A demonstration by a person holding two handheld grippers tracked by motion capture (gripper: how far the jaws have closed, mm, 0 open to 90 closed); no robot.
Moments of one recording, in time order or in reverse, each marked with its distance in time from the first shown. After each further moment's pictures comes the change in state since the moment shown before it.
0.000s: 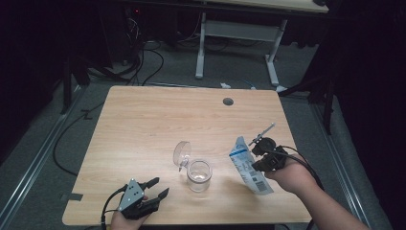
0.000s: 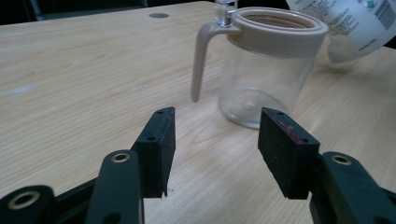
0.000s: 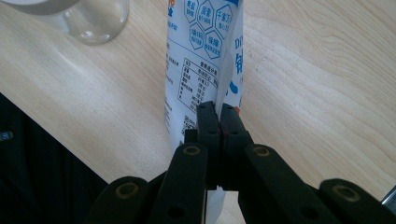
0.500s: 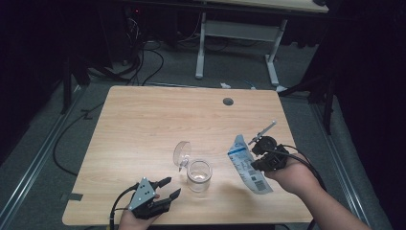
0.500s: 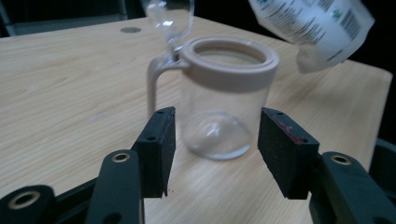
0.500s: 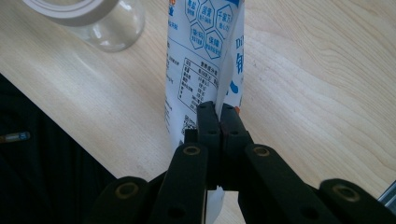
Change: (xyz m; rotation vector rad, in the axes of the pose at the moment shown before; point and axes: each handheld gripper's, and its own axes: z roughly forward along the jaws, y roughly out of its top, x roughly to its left) left arm -0.032 0.006 0.017 0.012 -0.079 -0.029; right arm 0.009 0.002 -0.017 -0.027 0.003 -0.031
